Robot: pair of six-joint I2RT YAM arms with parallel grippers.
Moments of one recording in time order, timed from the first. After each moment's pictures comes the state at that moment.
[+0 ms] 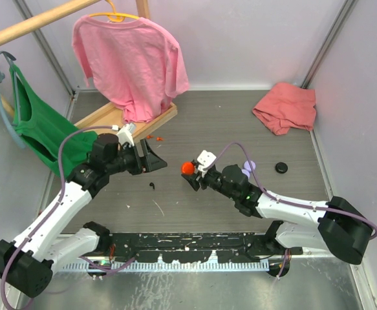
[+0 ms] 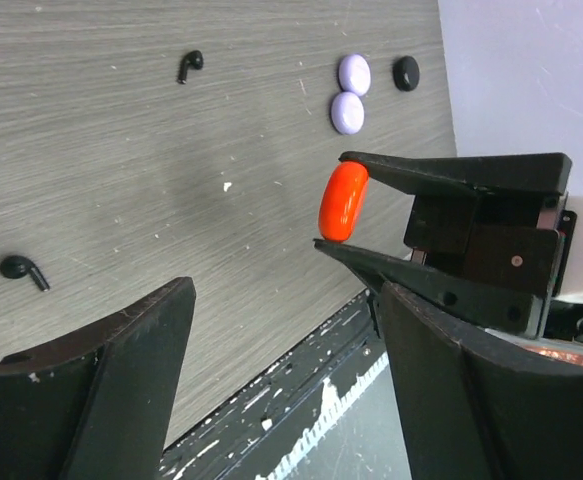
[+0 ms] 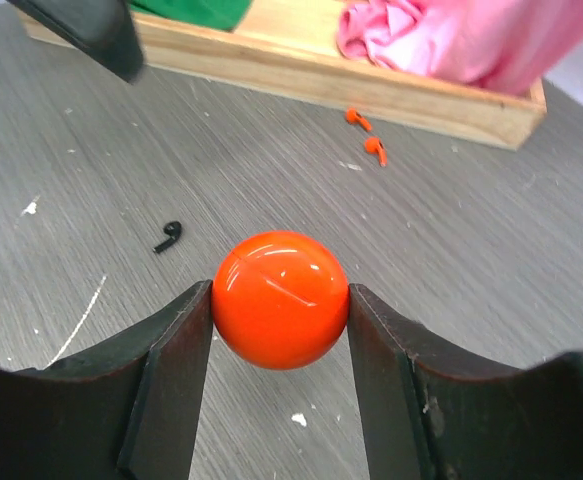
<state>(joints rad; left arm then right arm) -0.44 0.93 0.82 -0.41 0.40 -0.68 0.91 1.14 0.44 0.58 0.01 -0.10</state>
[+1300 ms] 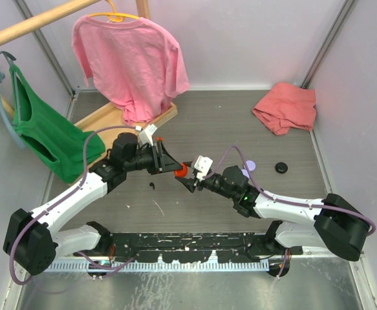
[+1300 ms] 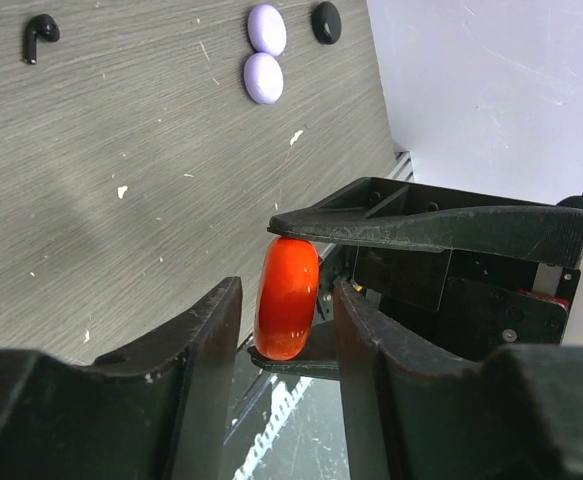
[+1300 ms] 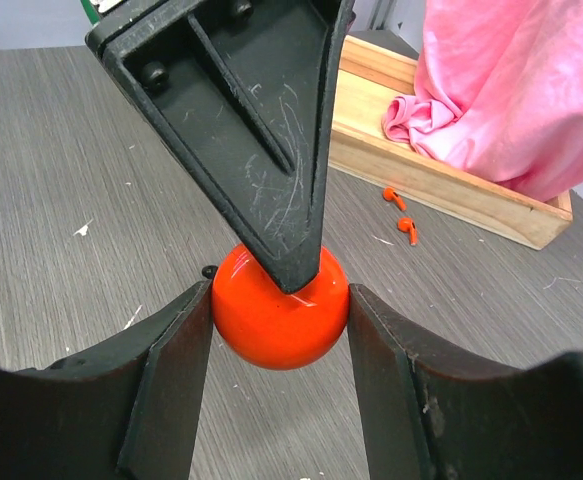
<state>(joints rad) -0.56 1.13 0.76 -0.08 0.53 -0.83 0.95 1.18 0.43 0.74 -0.14 -0.20</state>
